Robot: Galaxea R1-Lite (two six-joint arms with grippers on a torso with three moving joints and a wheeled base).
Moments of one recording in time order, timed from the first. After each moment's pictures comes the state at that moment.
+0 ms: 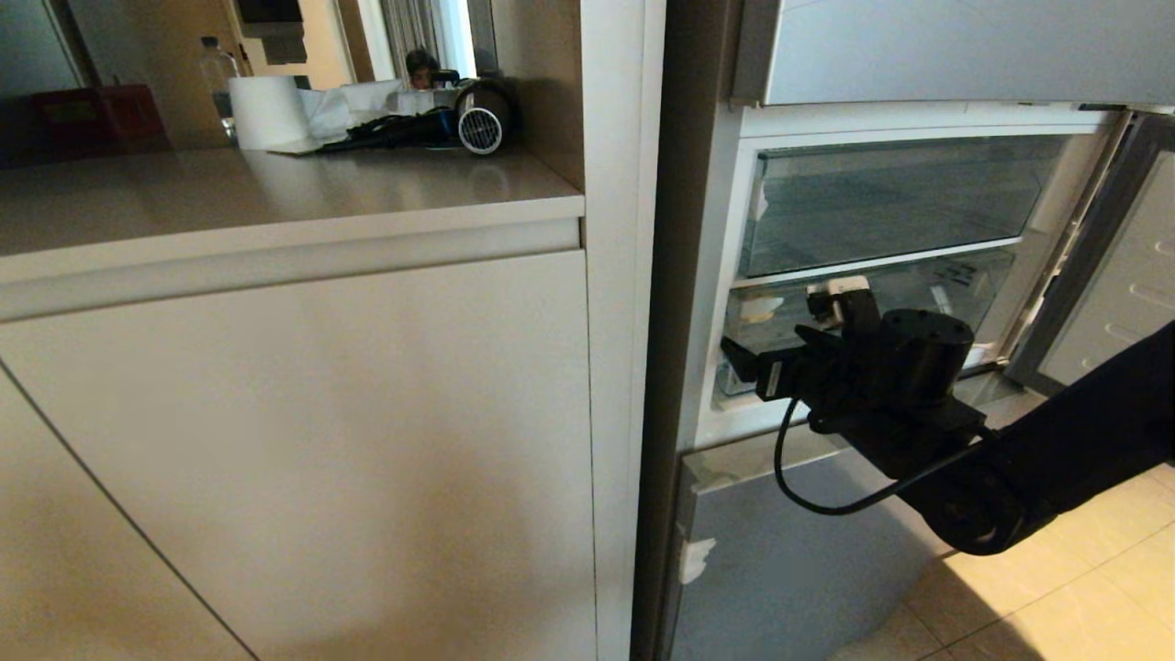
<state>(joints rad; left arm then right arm) -0.01 0.00 0.00 0.00 0.00 0.01 0.36 2.04 -0.87 -1.21 -0.11 -0.01</state>
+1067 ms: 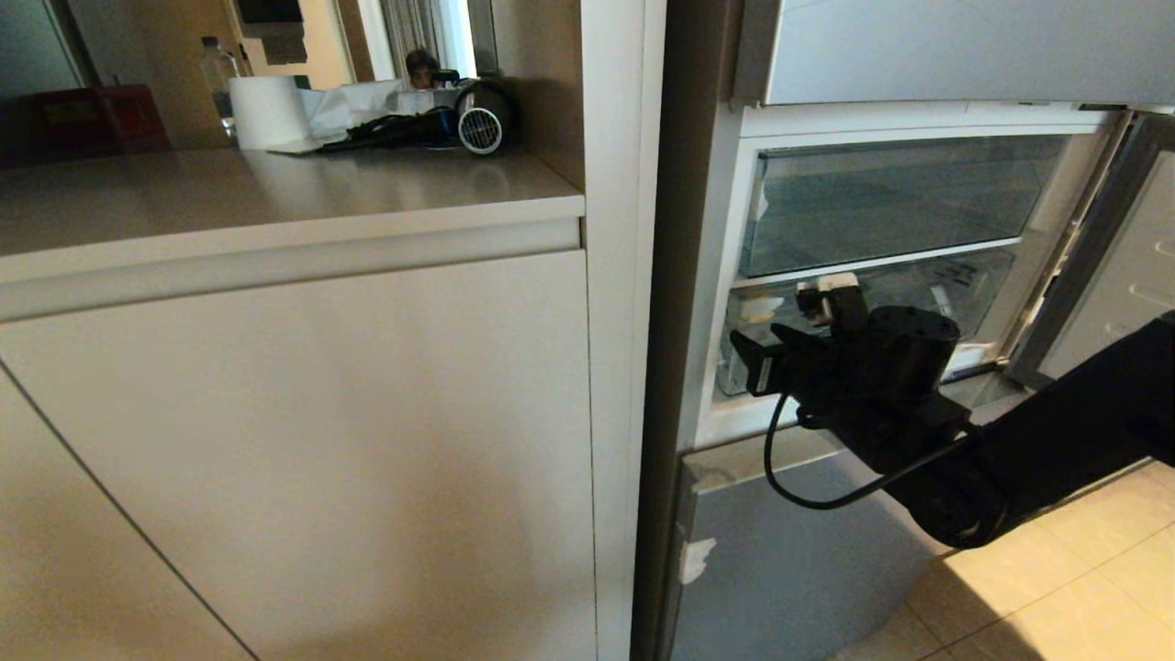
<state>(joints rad) -0.01 0.00 0.00 0.00 0.00 0.01 0.37 2.06 -0.90 -1.21 -0.12 -0.01</state>
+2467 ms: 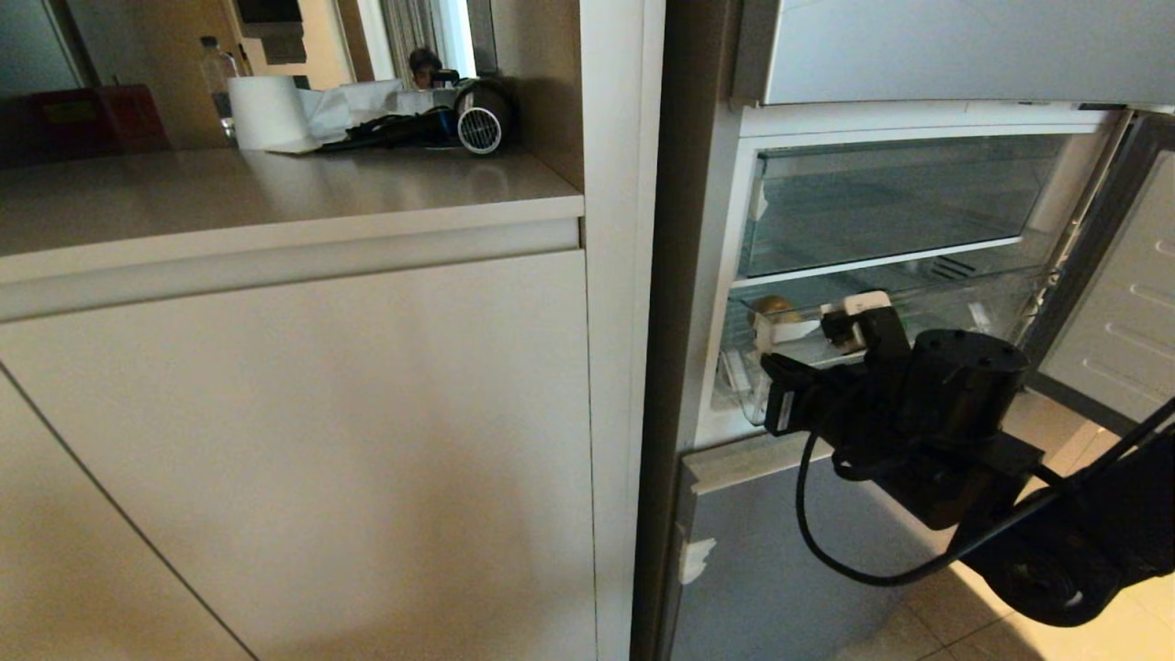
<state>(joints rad) -0.01 0.00 0.00 0.00 0.00 0.01 0.47 1.87 -0.67 -1.21 -0.16 -0.01</state>
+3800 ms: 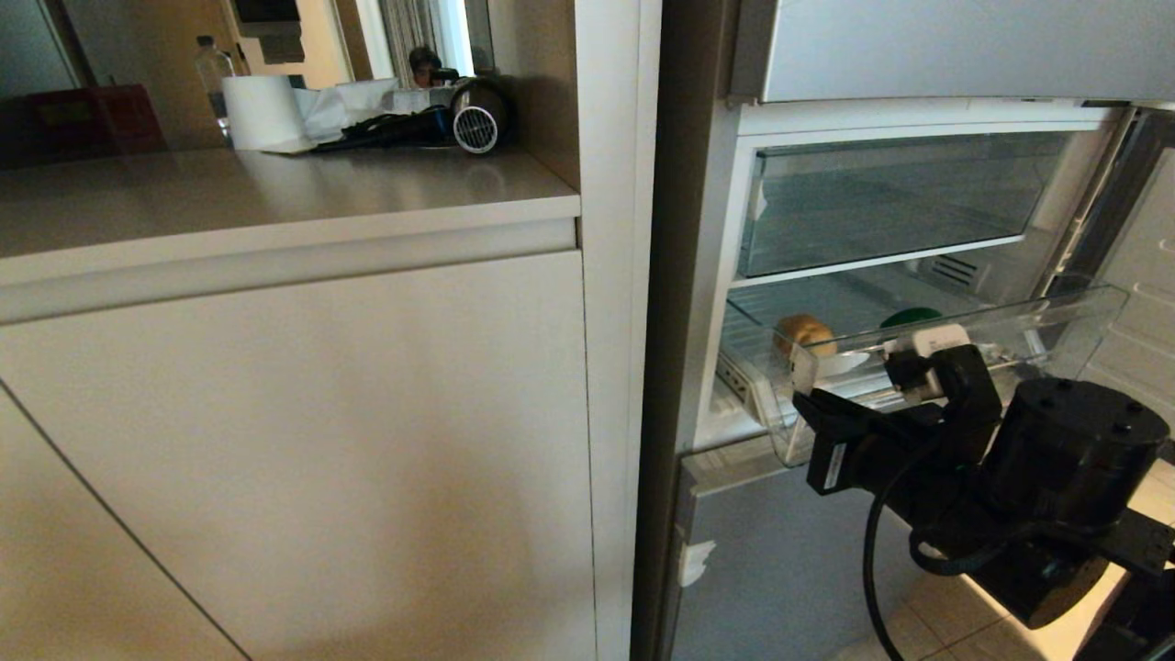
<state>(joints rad) -0.01 0.00 0.00 0.00 0.00 0.01 0.61 1.67 -0.44 -1.21 -0.27 0.00</state>
